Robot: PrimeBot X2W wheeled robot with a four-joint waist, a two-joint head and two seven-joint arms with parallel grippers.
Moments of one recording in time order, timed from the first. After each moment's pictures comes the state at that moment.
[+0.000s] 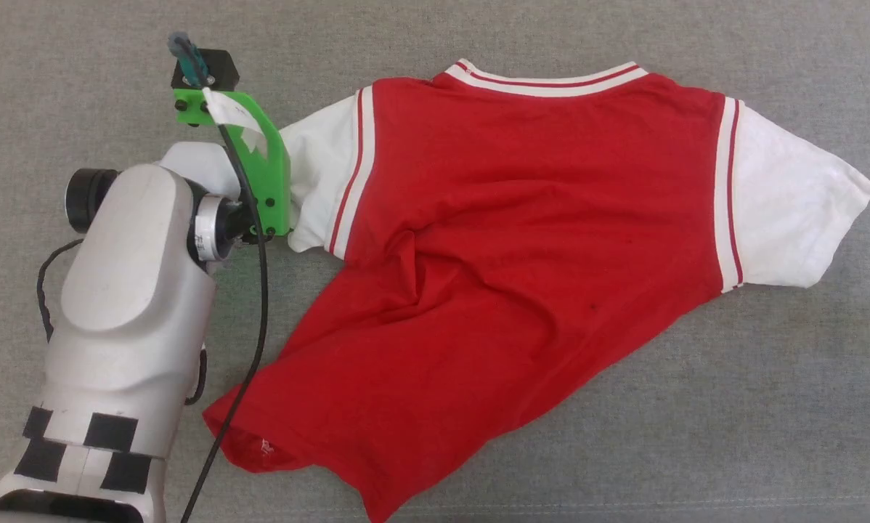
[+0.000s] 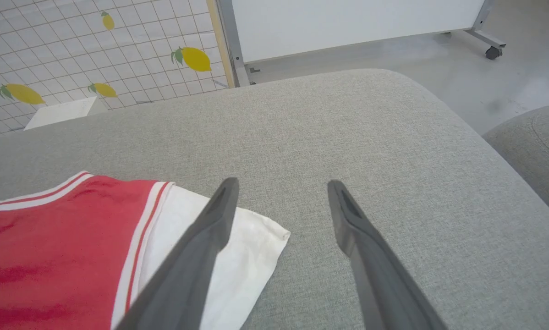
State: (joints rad) left arm -0.84 0.24 -0.30 0.49 -0.36 0.06 0.96; right arm -0.33 -0.16 -0.43 -0.03 0.25 0.13 0.33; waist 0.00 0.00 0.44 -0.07
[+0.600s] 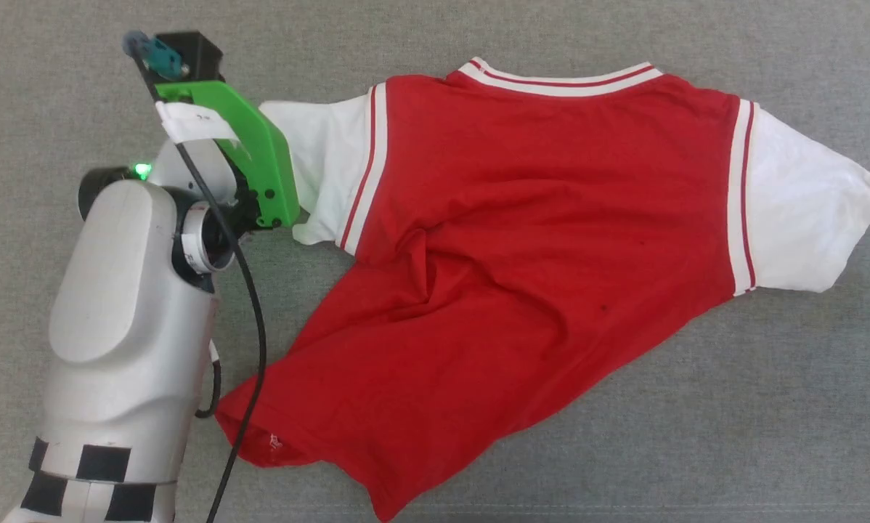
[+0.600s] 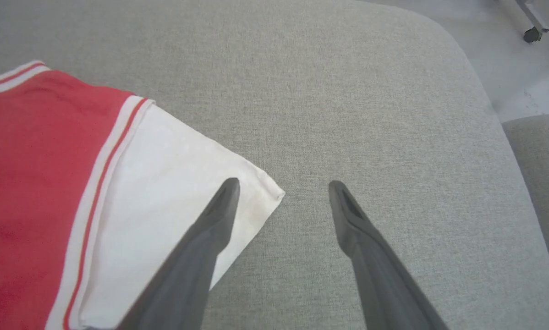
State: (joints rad) left arm -0.76 0.21 -0.20 0.30 -0.48 0.07 0.81; right arm -0.35 -0.33 -0.31 0.02 0.23 0.13 0.56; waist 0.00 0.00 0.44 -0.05
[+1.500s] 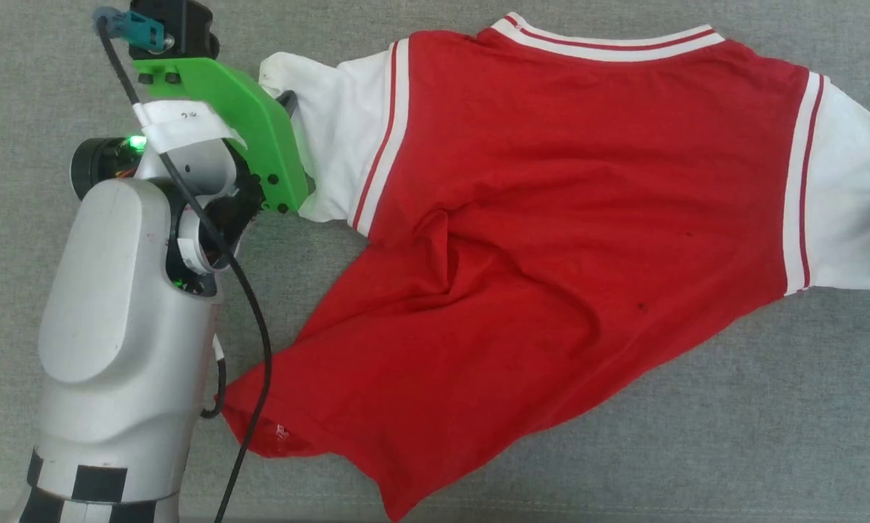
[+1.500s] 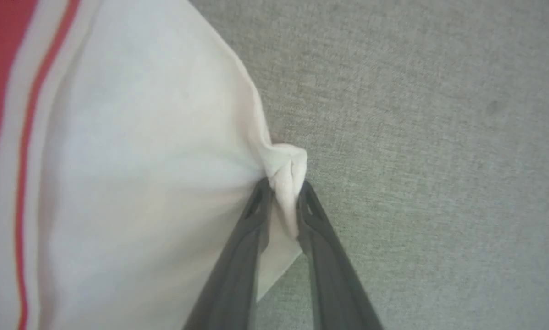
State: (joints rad) left arm -0.74 0.21 -0.20 0.10 -0.49 0.10 0.77; right arm -0.55 -0.50 -0.07 0.15 0.28 0.13 1.01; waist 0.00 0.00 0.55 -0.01
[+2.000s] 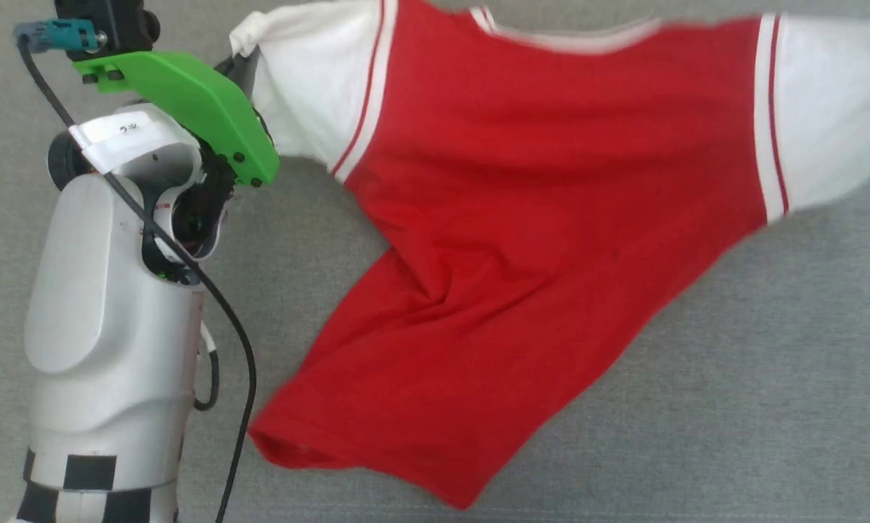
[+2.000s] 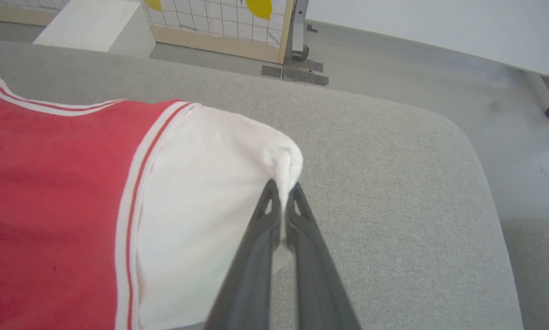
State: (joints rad) left arm -0.75 0.19 -0.12 0.16 -0.53 0.07 0.52; right arm -0.63 -0.44 -0.13 0.09 0.30 0.13 0.76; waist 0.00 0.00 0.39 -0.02
